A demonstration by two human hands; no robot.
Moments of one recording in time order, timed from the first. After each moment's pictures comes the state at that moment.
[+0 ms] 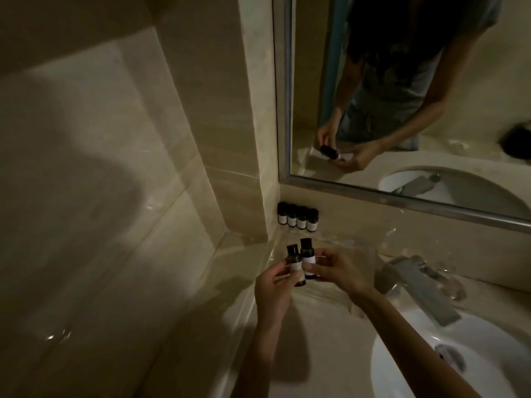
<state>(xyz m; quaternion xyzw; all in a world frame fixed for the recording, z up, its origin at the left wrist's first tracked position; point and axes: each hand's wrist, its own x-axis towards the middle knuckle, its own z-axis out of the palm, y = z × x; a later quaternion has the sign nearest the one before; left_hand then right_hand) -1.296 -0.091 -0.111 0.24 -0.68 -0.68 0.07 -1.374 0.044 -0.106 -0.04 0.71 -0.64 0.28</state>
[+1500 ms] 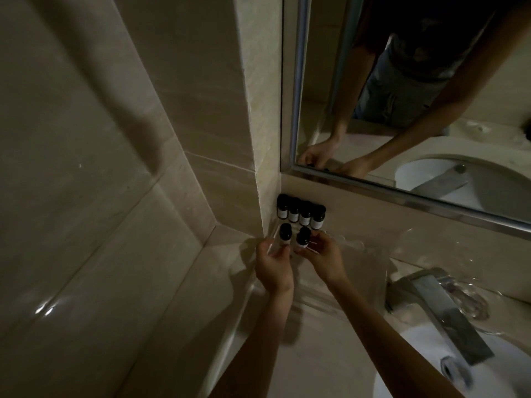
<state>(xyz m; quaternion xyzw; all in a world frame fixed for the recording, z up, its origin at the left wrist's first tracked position) -1.406 -0.090 -0.205 0.42 -0.64 -0.62 0.18 -1.450 0.001 -0.198 -0.01 0.74 -0.66 0.14</state>
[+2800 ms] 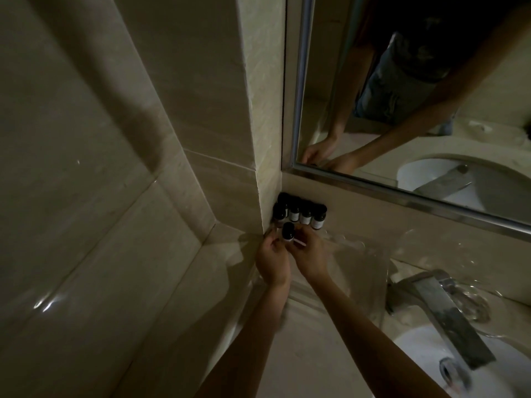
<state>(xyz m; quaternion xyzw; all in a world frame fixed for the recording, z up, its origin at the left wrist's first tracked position) -1.418 -0.096 -0.190 0.39 -0.69 -0.59 0.15 -1.451 -0.033 -0.206 -0.06 0.80 -0.60 0.07</state>
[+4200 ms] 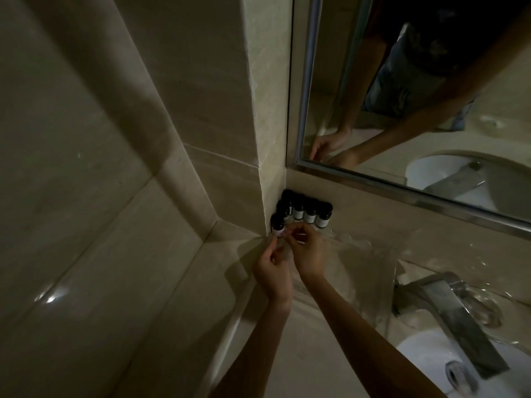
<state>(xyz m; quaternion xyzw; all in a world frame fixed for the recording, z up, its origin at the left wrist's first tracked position) -1.398 -0.090 -0.197 0.40 -0.63 -0.63 0.22 -1.452 -0.049 -0.211 -0.01 0.80 -0.60 0.02</state>
